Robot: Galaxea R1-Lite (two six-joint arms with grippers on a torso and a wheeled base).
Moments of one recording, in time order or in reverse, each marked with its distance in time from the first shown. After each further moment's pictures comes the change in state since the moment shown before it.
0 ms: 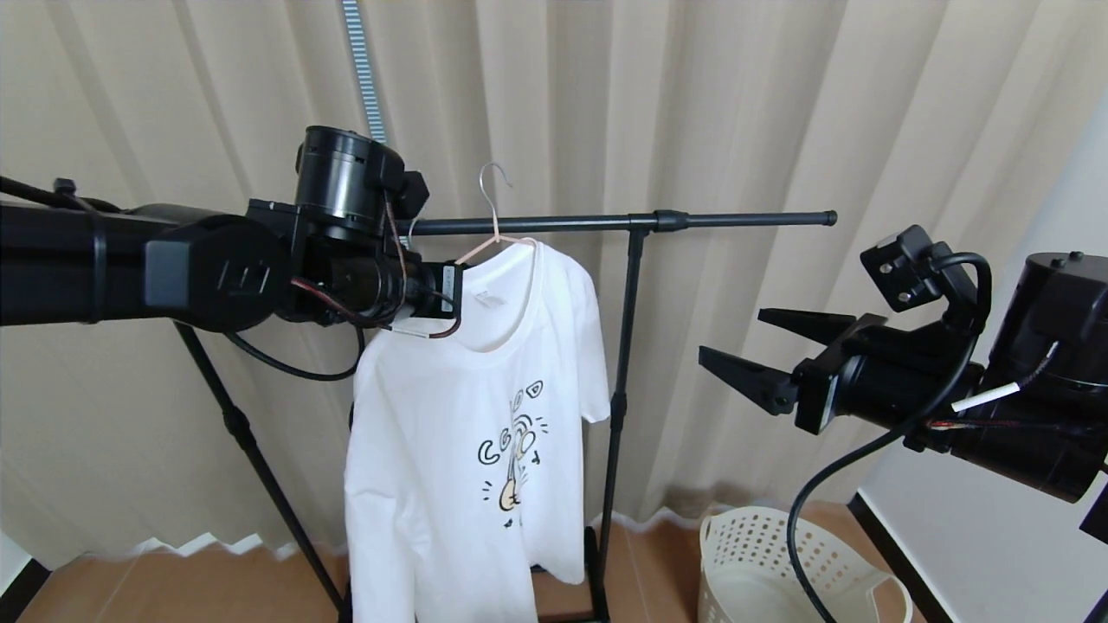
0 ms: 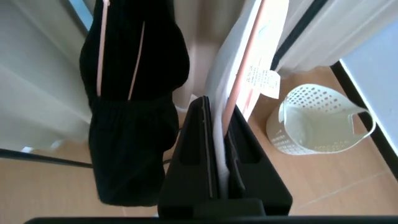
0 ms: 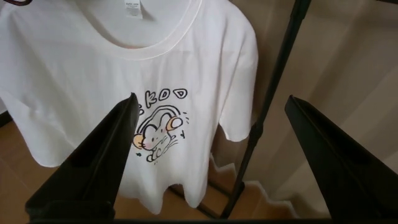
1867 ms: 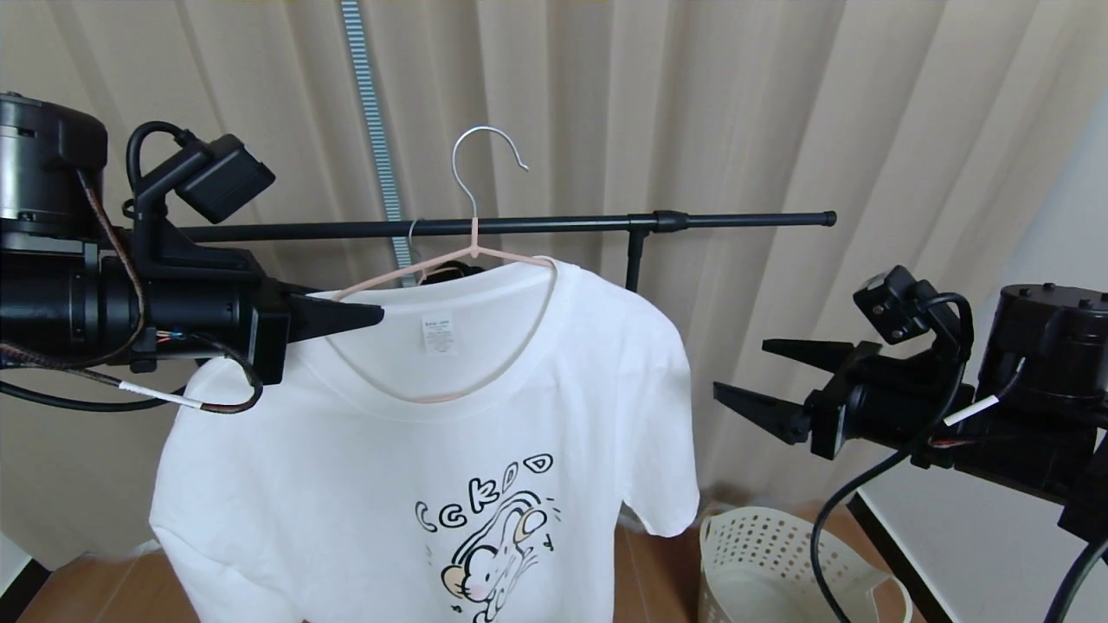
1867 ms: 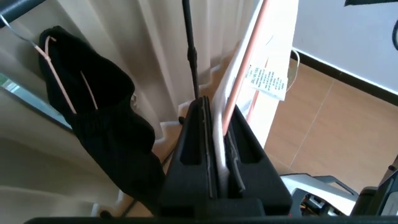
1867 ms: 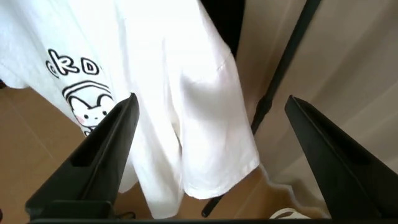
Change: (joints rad) left arm 0.246 -0.413 0.363 0.001 -0.737 0.487; right arm -0.100 0.049 0.051 -0.014 0.151 -0.052
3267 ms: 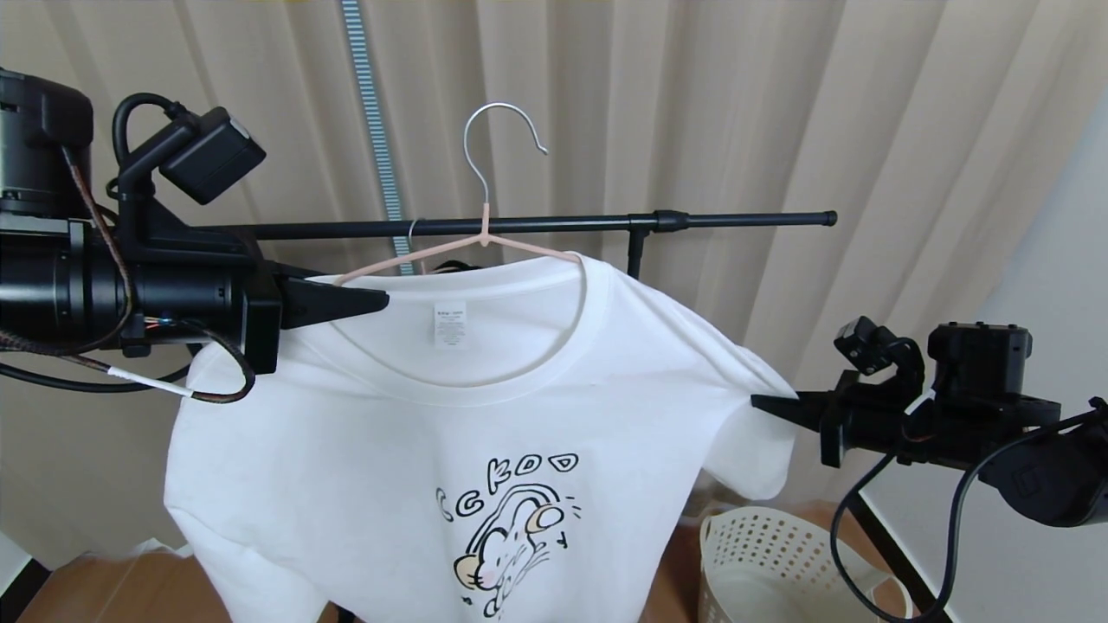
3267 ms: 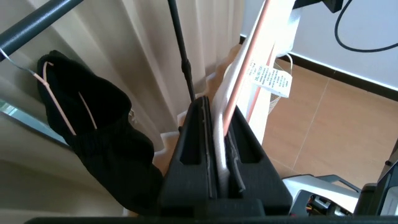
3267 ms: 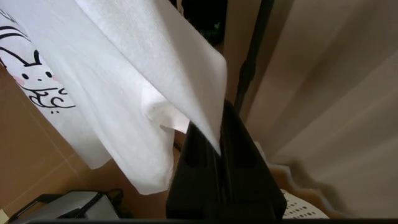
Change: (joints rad) left arm 0.001 -0.008 -0.036 0.006 -0.057 0.050; right arm -0.316 0.327 -0.086 -0.003 0.347 -0.229
